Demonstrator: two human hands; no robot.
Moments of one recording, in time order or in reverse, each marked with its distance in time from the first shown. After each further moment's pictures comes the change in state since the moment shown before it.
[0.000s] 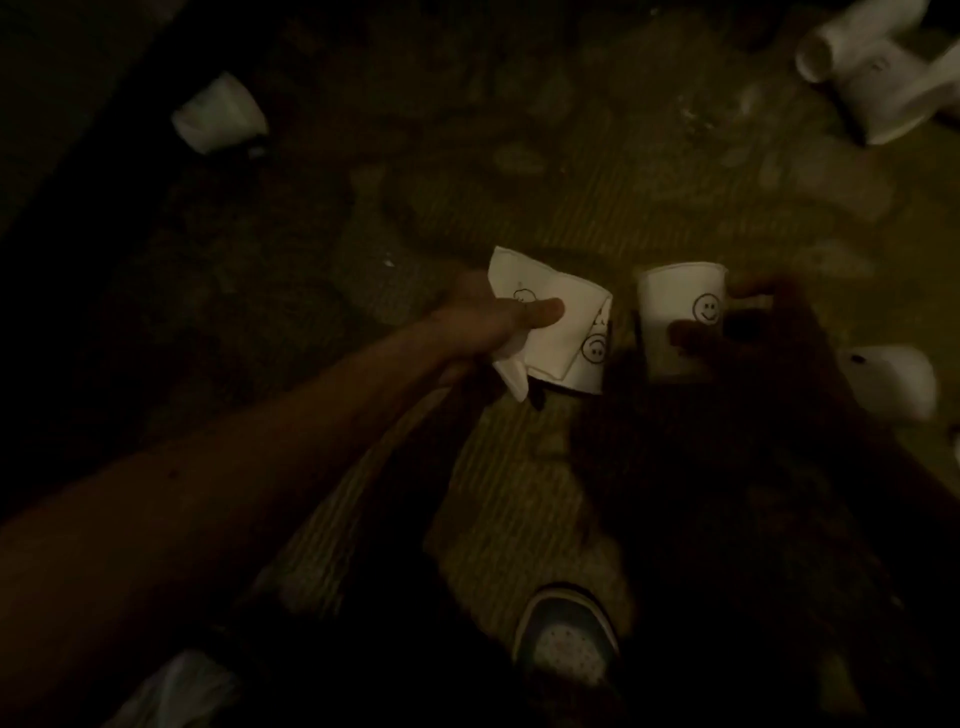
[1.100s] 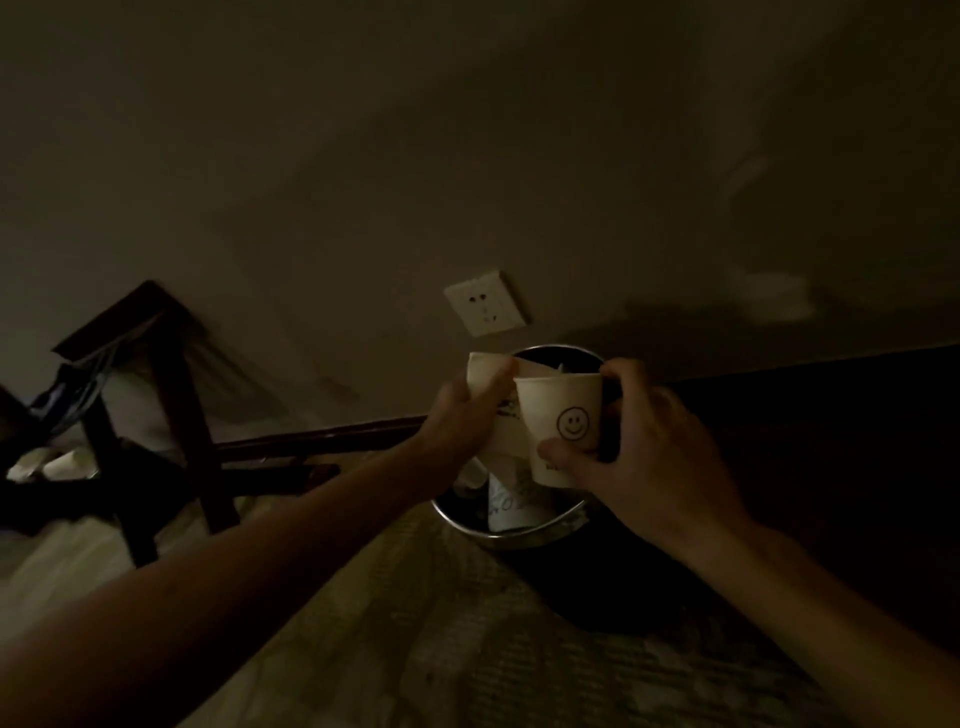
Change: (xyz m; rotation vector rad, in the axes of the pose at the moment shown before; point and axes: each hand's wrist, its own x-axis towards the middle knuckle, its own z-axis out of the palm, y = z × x) left_hand -0.472 -0.204 -0.327 -0.295 1.501 -0.121; right_hand -0.374 -0.313 0.375 0.024 -1.154 -1.249
